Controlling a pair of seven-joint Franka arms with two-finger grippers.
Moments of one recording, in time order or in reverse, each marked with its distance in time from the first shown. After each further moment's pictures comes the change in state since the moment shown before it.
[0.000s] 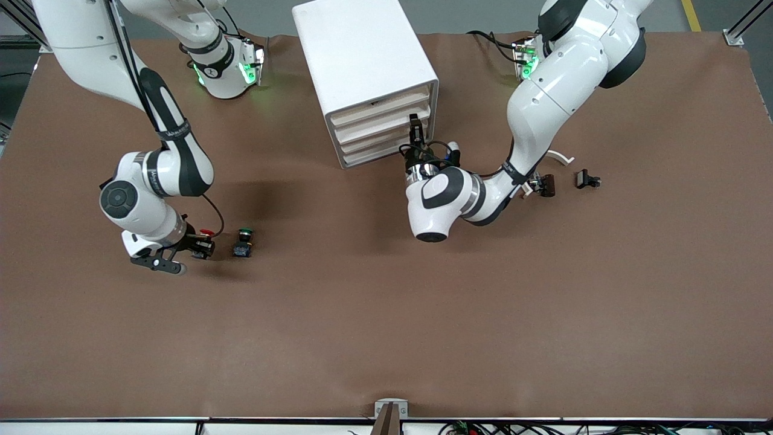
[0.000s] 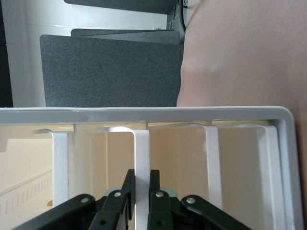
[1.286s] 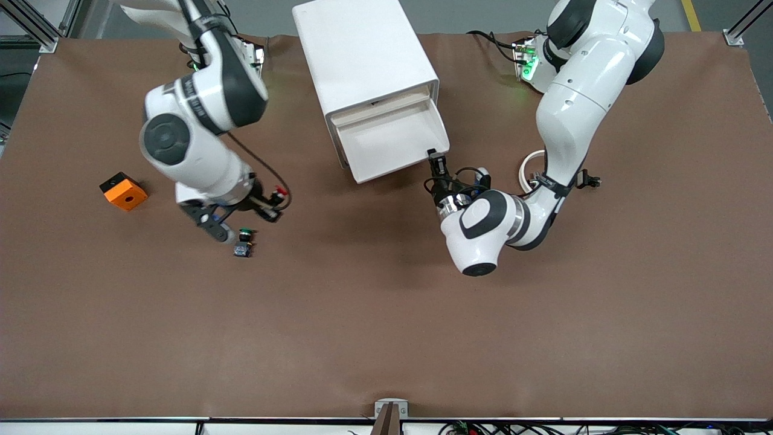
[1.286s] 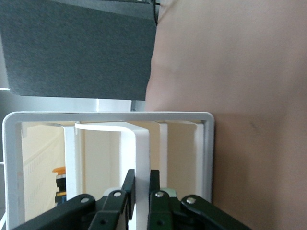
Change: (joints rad) left arm 0.030 -0.033 0.165 0.131 0.000 -0.023 -0.001; right arm 0.399 -0.175 0.016 0.313 0.135 -0.543 0.827
